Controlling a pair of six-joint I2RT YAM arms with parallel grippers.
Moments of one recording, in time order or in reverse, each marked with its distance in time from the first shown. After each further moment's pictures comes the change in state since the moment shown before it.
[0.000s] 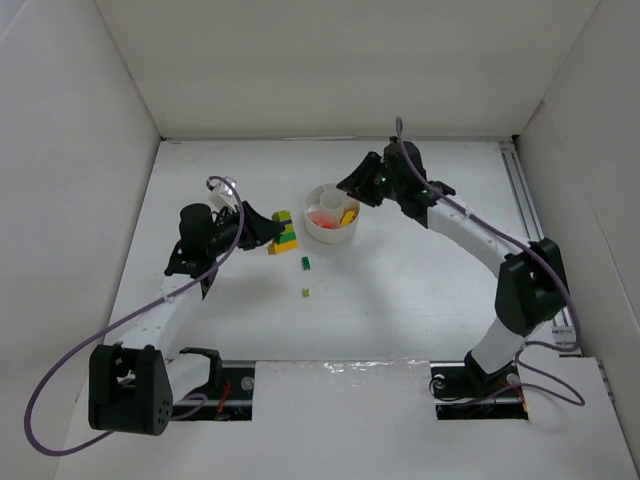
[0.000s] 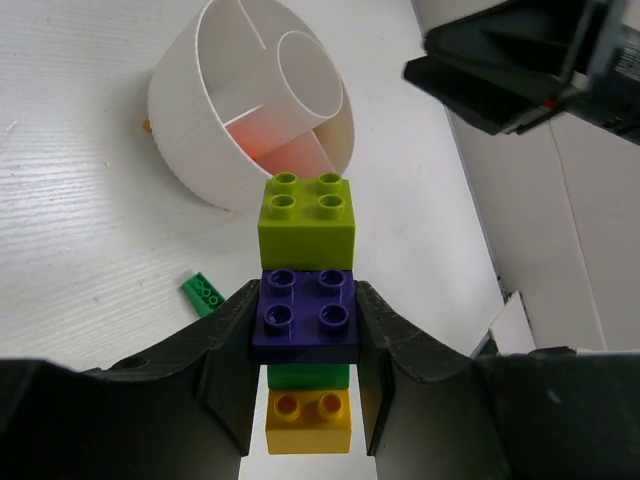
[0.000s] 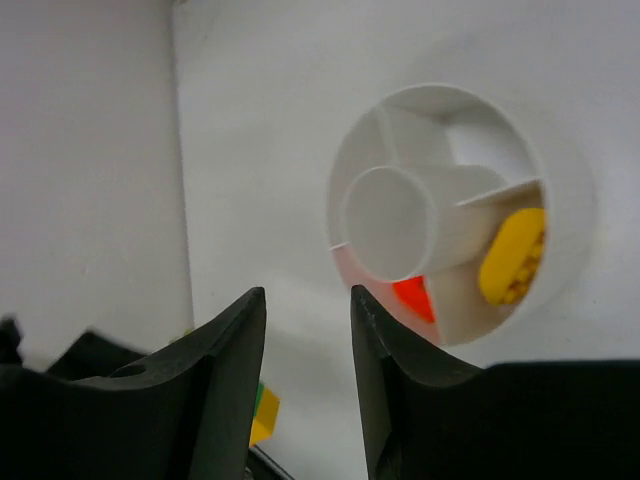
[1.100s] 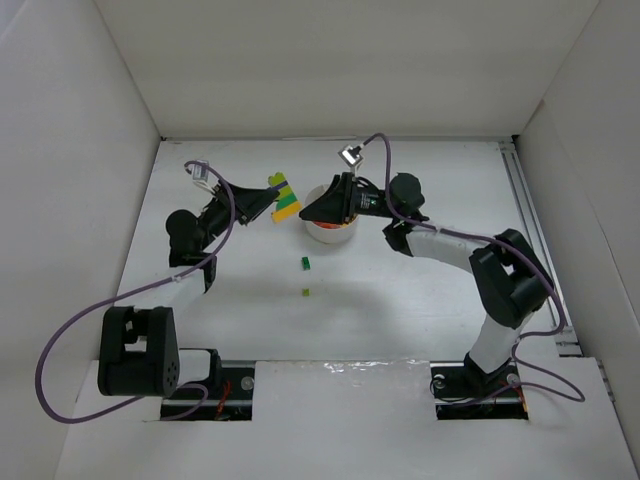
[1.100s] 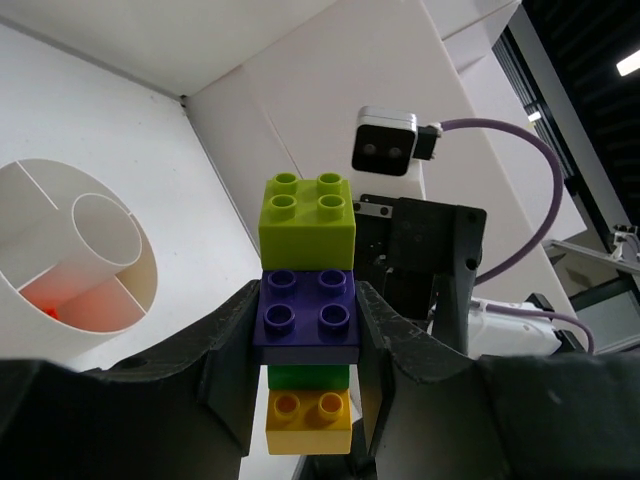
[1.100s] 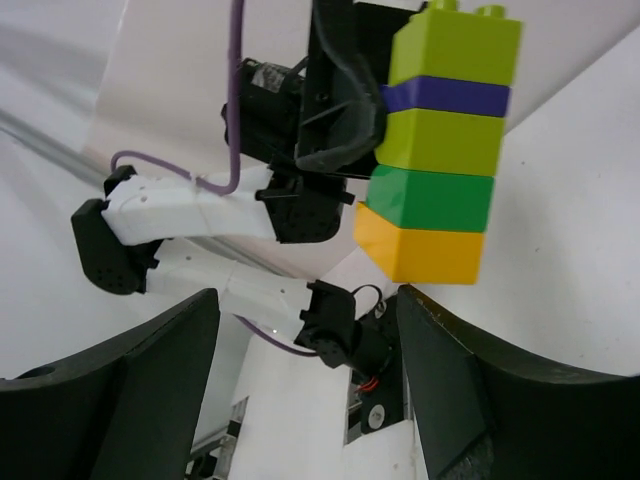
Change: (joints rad) left arm 0.072 0.185 -0.057 0.887 0.126 -0.665; right arm 0.100 0.052 -0.269 1.218 -0.770 0.161
